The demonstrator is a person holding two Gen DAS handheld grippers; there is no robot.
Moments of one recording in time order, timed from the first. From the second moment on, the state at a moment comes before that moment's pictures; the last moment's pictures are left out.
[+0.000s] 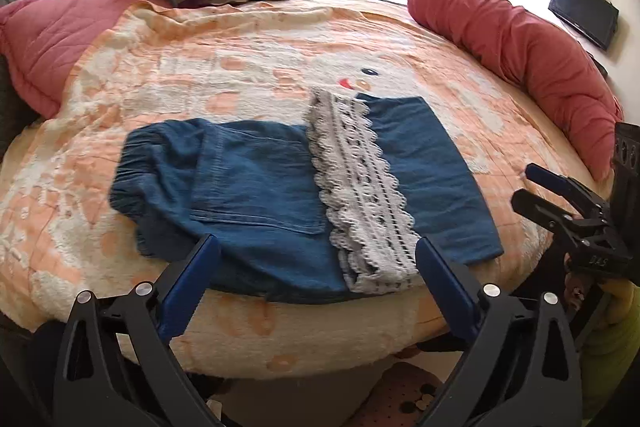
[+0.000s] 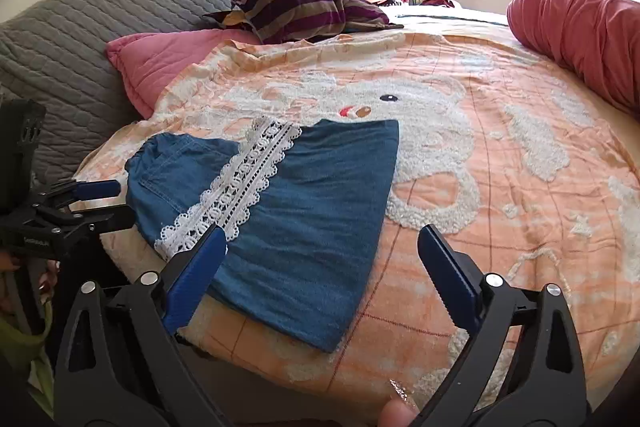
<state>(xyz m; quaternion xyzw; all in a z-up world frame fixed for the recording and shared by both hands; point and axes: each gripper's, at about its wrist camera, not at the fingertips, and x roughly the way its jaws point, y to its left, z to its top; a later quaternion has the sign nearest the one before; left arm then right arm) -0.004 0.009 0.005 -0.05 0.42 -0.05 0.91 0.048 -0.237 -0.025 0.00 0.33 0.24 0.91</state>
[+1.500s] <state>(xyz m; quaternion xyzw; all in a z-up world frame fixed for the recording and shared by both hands) 0.009 0.112 -0.061 -0.28 0.41 -0.05 0.87 0.153 0.056 -0.015 -0.20 0.44 0.44 0.76</state>
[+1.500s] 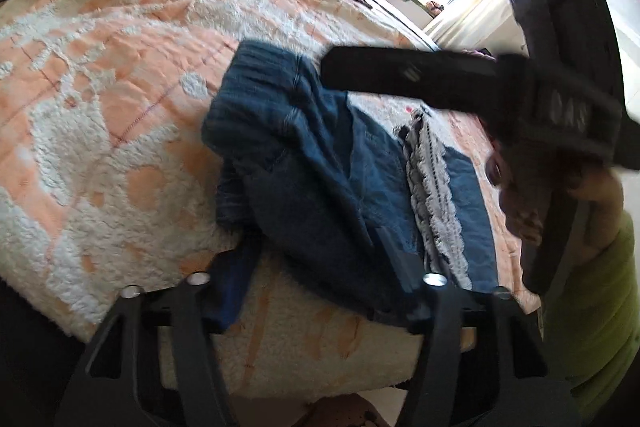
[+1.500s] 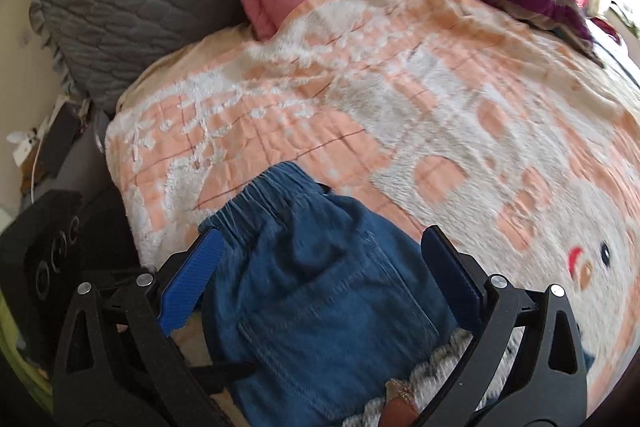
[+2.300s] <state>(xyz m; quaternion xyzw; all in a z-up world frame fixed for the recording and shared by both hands) 0.020 0.104 -0.061 -0.31 0.40 -0.09 0.86 0.175 0.066 -0.031 -0.14 0.49 0.51 0.70</state>
